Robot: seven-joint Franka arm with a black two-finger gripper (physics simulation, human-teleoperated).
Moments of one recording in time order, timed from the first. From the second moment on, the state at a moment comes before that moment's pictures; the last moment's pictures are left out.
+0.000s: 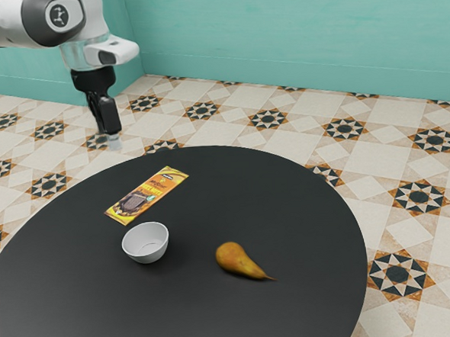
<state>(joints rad) -0.03 -0.01 0.04 -1.63 -0.02 1.49 0.61</state>
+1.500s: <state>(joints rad) -0.27 0.42 0.00 -1.86 -0.02 2.23 1.43</state>
